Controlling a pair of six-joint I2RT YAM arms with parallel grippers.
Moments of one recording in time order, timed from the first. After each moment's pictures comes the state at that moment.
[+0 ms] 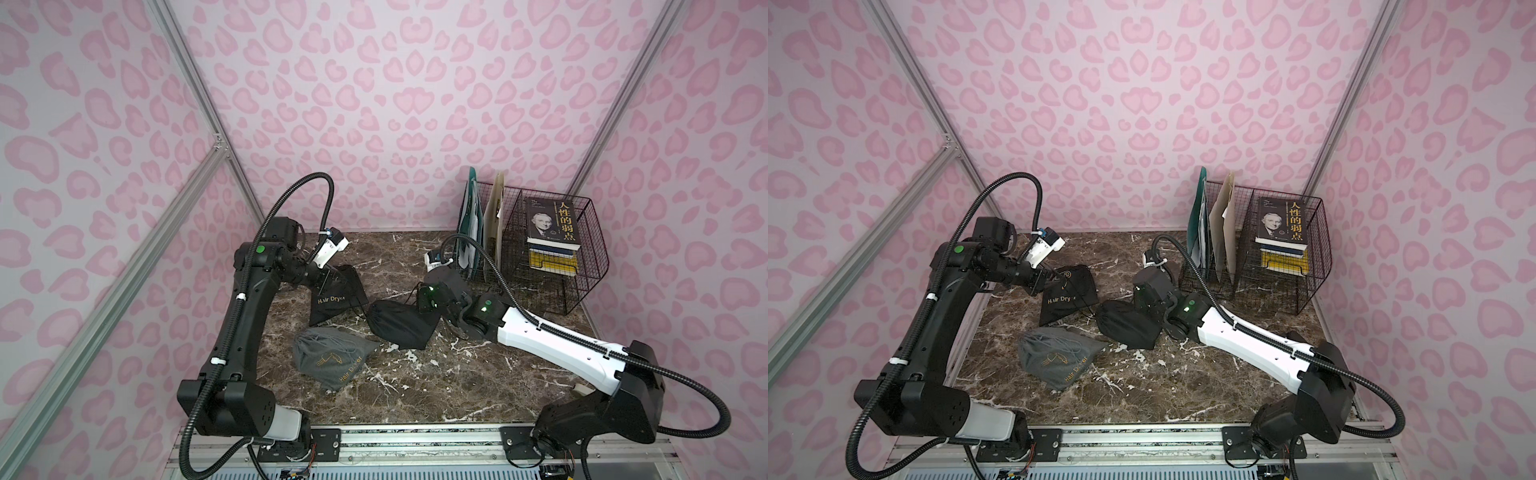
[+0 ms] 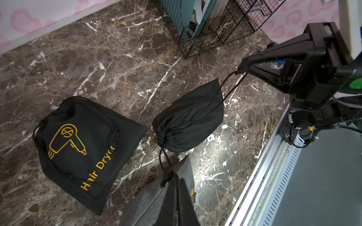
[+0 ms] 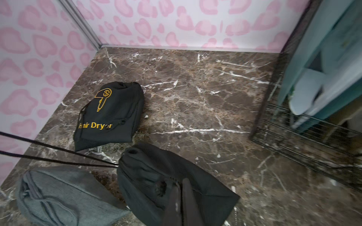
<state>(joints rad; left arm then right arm) -0.04 1.46 1.58 -1.26 0.65 0.51 0.90 1.51 1.23 -0.38 0.36 0.53</state>
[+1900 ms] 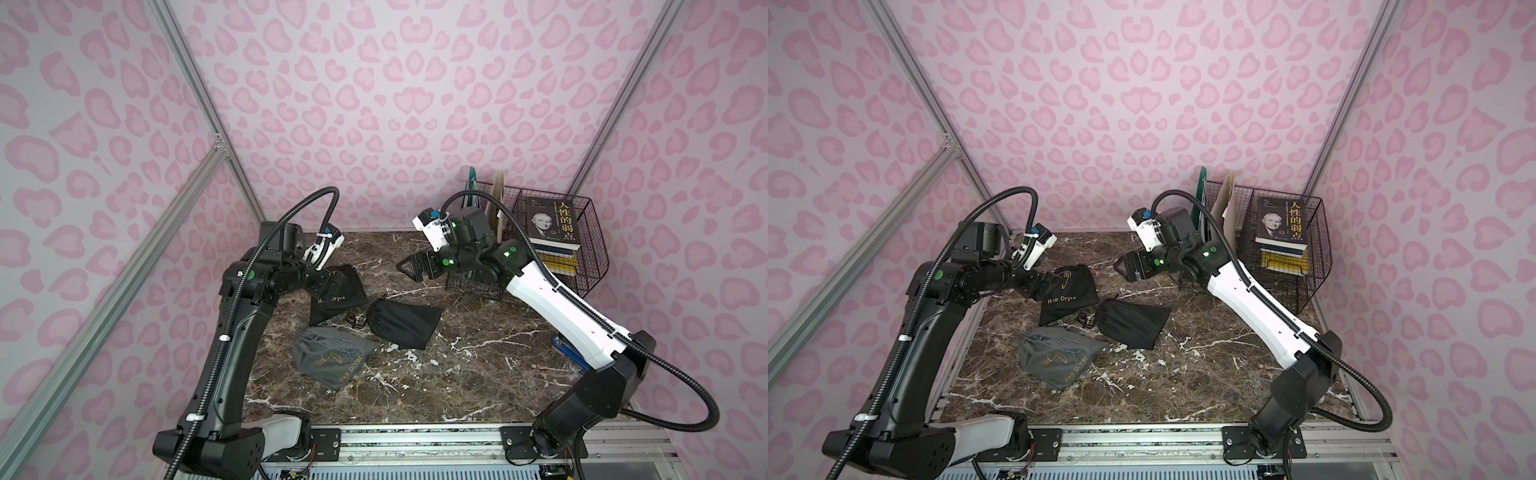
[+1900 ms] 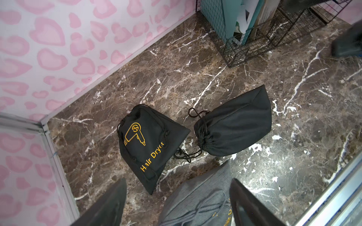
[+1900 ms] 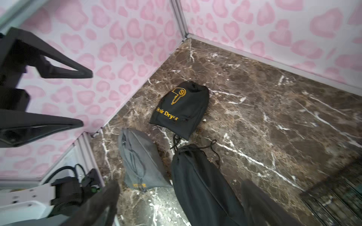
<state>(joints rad) -0.15 1.21 1.47 -1.07 0.28 0.38 0.66 1.56 1.56 -0.61 -0.27 0.20</state>
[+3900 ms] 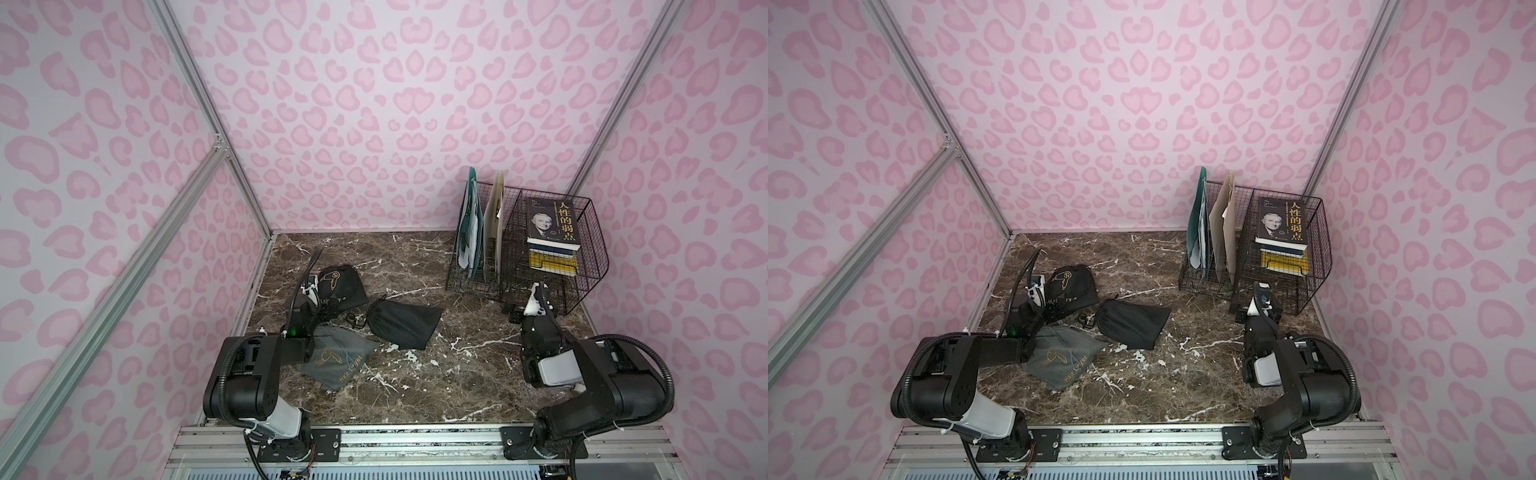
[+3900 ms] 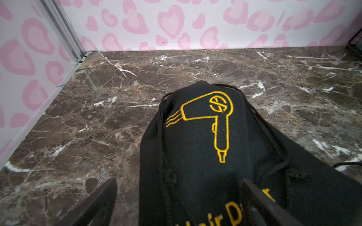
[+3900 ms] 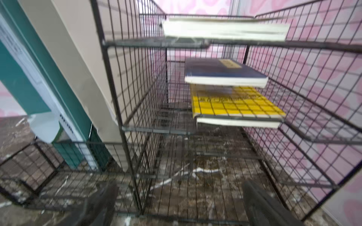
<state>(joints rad) -0.01 1.55 0.42 0.71 0.03 0.01 0.07 1.55 0.19 1.30 0.30 0.03</state>
